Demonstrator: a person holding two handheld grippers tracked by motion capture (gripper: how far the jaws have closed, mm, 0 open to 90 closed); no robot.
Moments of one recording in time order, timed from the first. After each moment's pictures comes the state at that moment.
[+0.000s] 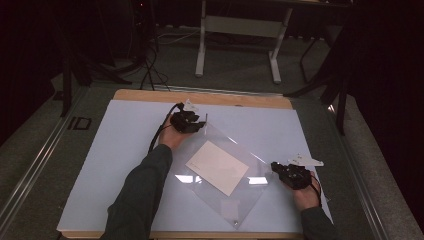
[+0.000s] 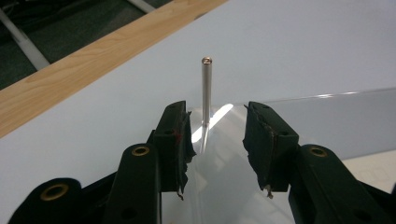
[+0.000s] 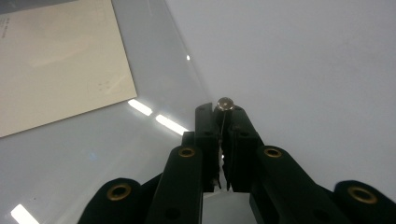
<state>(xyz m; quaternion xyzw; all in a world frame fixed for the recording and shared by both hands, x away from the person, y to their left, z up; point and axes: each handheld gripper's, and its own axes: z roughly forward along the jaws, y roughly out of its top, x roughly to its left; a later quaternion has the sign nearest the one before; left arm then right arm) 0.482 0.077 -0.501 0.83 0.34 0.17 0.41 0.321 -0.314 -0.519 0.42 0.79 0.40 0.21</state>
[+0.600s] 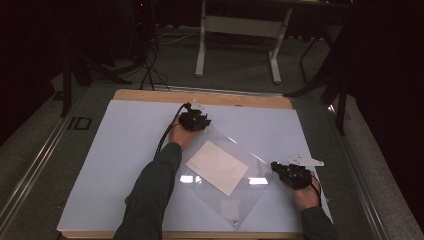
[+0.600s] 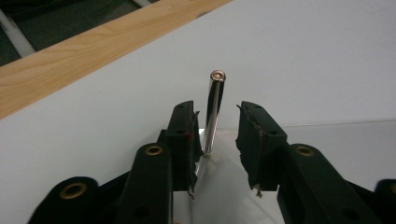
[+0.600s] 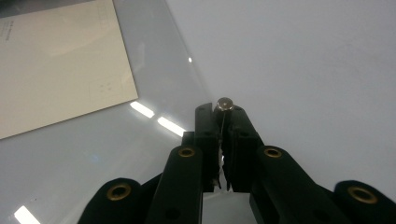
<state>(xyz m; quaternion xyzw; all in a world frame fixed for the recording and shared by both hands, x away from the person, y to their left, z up) 0.506 0.058 -0.525 0.82 0.36 0.16 0.42 0.322 -0.315 -0.520 0.42 0.79 0.41 0.20</state>
